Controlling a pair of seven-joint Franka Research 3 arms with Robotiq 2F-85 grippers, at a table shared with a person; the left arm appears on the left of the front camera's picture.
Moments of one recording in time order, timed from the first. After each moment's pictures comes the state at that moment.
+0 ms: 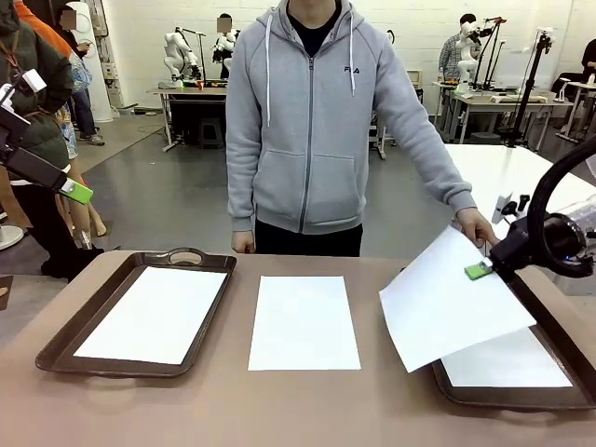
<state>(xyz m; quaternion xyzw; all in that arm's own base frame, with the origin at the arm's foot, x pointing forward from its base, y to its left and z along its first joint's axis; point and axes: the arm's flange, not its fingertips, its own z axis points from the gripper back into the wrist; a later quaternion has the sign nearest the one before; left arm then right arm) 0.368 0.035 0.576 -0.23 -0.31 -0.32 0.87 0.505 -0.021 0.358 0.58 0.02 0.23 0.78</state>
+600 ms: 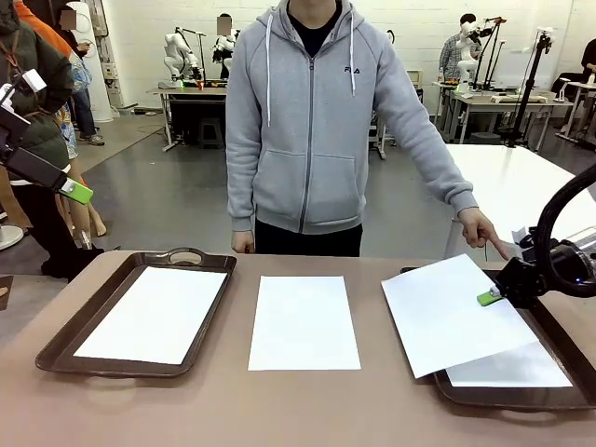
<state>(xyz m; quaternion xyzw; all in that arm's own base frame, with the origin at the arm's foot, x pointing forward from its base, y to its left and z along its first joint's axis) 0.368 0.035 0.576 -0.23 -0.31 -0.32 0.87 0.519 -0.069 0.312 0.50 0.03 0.08 0.86</state>
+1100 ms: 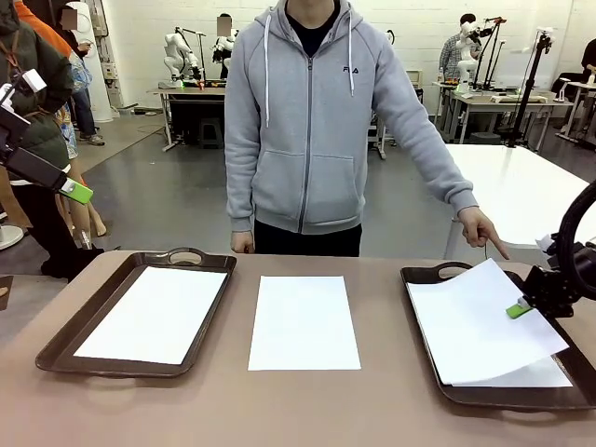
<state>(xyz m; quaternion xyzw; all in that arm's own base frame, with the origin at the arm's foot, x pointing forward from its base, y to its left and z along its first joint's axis) 0.368 0.035 0.576 -0.23 -0.31 -0.32 0.87 0.503 -0.106 0.319 0.42 0.06 0.02 0.91</state>
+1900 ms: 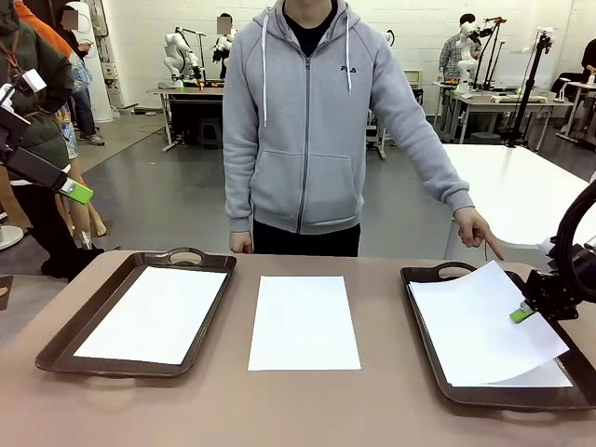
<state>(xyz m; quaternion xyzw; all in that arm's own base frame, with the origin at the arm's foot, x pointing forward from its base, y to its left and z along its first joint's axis) 0.368 0.035 0.576 -0.23 -0.31 -0.32 0.87 0.509 -0.108 0.312 0.37 0.06 -0.01 0.93</state>
